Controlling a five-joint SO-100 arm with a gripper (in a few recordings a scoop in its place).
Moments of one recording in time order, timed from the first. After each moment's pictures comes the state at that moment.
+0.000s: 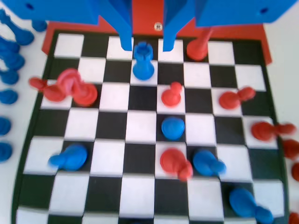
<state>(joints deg) -0.4 63.0 85.1 59.9 -92.1</state>
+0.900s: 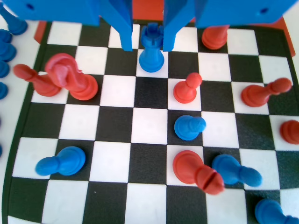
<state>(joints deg) -2.1 58.6 84.8 56.3 -91.2</state>
